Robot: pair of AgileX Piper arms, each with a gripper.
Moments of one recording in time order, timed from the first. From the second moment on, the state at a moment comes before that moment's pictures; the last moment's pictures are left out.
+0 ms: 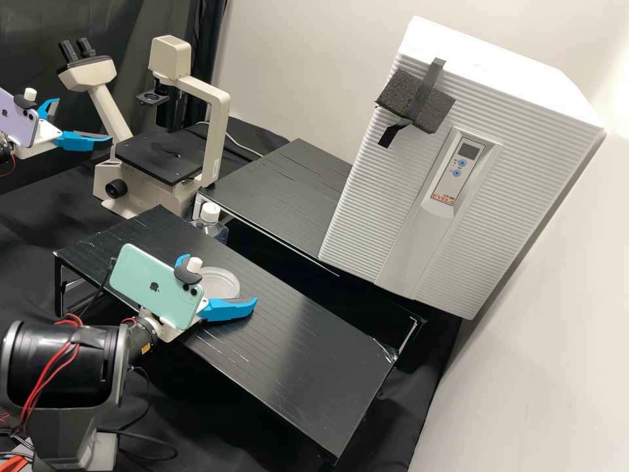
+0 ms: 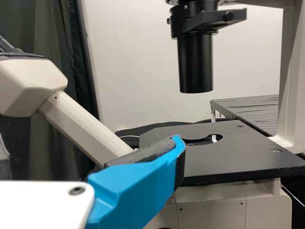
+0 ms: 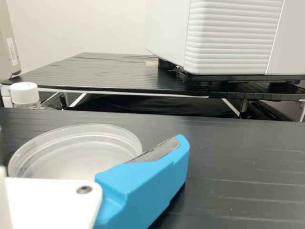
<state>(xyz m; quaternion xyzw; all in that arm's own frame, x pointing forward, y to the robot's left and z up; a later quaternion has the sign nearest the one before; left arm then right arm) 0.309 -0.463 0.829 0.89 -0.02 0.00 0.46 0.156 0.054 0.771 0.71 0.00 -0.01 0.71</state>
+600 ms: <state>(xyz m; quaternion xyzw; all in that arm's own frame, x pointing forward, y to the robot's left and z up) 0.309 -0.463 0.829 0.89 -0.02 0.00 0.46 0.161 0.052 0.768 0.71 0.00 0.00 0.70</state>
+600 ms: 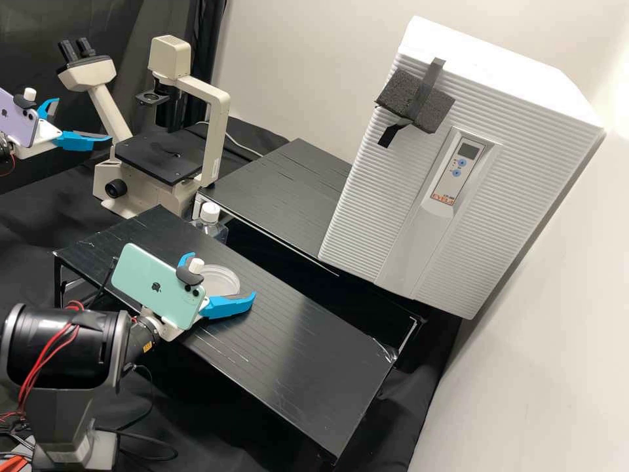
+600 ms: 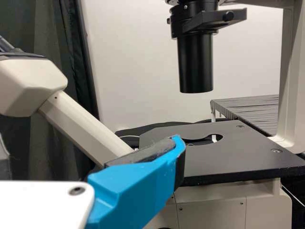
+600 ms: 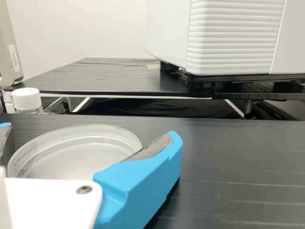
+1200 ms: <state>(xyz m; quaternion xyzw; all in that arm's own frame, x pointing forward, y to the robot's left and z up) 0.309 -0.463 0.829 0.89 -0.02 0.00 0.46 0.158 0.060 0.765 0.72 0.04 0.01 0.69</state>
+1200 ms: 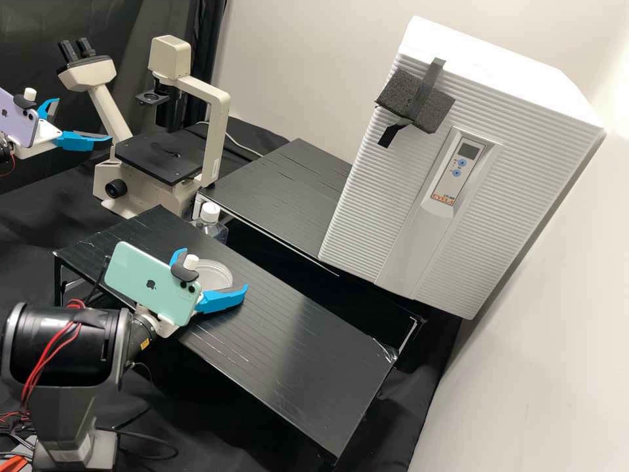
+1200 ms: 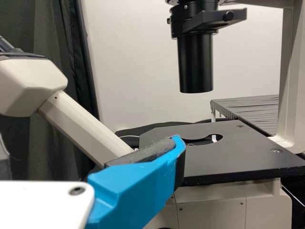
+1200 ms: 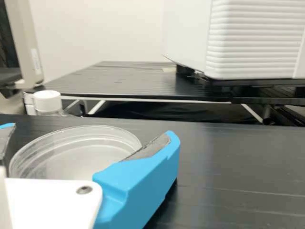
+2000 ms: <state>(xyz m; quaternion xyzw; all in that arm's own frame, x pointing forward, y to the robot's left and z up) 0.309 -0.463 0.829 0.89 -0.02 0.00 0.46 0.148 0.050 0.809 0.74 -0.04 0.04 0.67</state>
